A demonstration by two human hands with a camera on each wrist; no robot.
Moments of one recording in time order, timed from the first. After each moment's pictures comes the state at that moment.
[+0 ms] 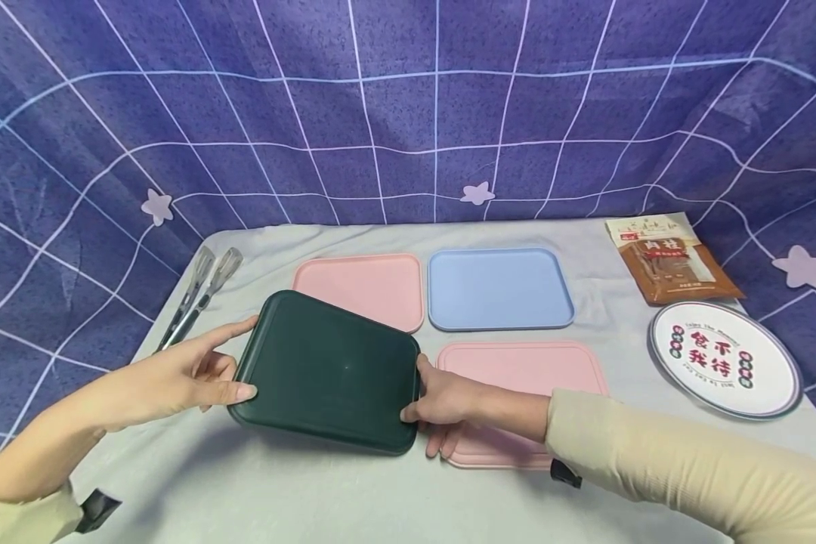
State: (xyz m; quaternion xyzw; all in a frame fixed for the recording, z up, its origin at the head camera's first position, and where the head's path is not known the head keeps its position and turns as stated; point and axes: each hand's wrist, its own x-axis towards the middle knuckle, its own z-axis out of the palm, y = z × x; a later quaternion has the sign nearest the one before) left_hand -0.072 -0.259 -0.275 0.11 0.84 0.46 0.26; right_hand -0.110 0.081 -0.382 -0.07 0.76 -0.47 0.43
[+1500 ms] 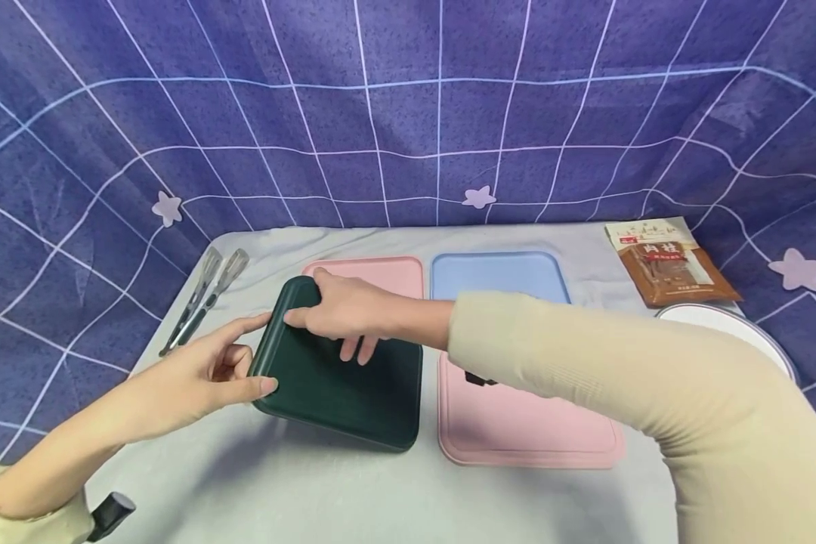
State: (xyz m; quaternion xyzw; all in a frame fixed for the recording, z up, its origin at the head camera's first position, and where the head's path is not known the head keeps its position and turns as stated) left_hand -0.049 -0.224 -0.255 0.12 0.90 0.38 0.15; right_hand -0.148 -0.011 -0.252 -0.19 0.84 -0.38 0.34
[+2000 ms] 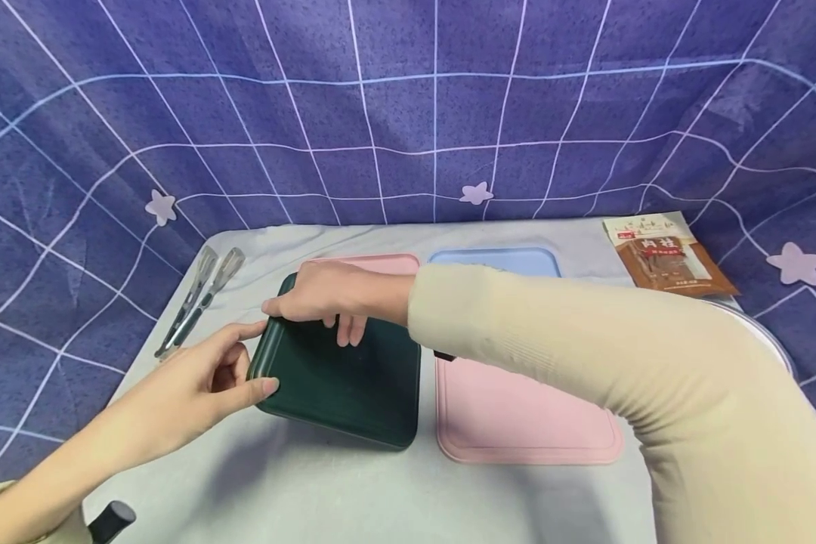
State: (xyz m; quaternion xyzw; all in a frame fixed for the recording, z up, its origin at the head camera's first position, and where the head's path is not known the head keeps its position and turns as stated) left_hand -0.033 -0.204 -0.250 0.09 0.96 0.26 0.07; right_hand -0.158 -0.037 -0.228 -0.18 0.89 -0.26 0.33
